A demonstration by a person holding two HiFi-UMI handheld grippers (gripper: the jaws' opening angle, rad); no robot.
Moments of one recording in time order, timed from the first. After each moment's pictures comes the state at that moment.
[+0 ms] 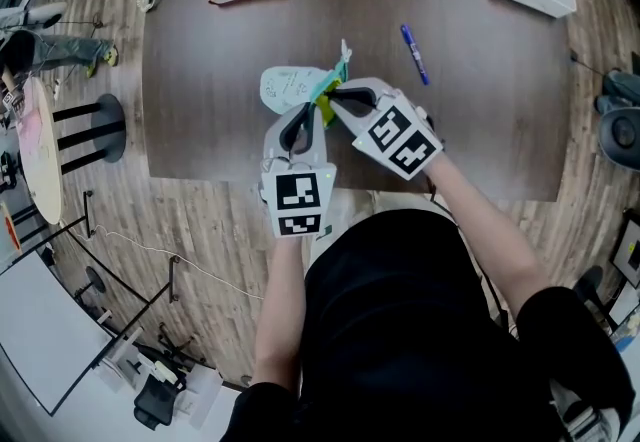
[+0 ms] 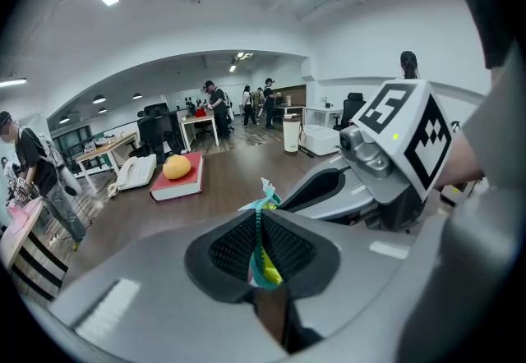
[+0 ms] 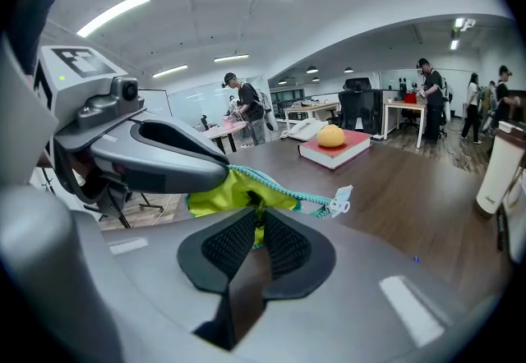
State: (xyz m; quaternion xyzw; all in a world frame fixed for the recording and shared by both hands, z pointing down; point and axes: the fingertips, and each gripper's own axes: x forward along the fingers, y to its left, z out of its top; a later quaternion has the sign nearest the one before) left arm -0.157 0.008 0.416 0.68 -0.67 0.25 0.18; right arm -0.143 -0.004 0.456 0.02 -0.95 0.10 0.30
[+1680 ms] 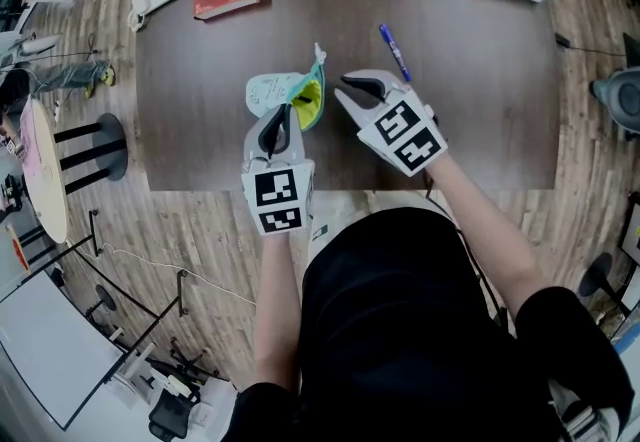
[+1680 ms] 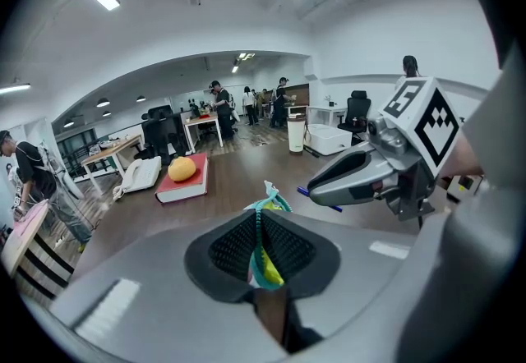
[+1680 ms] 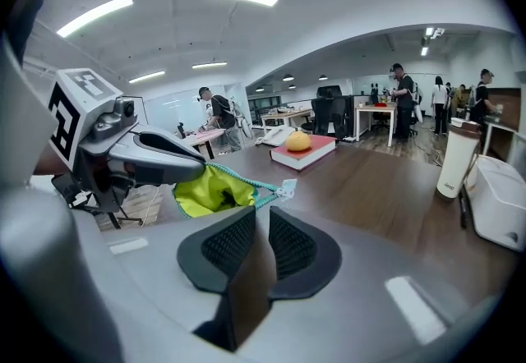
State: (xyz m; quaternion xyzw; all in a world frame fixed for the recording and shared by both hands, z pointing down) left arm -0.166 0.007 0.415 0.66 -0.68 0.26 0.17; right arm -0.099 -0.038 0.447 0.11 -0.95 0.12 0.28
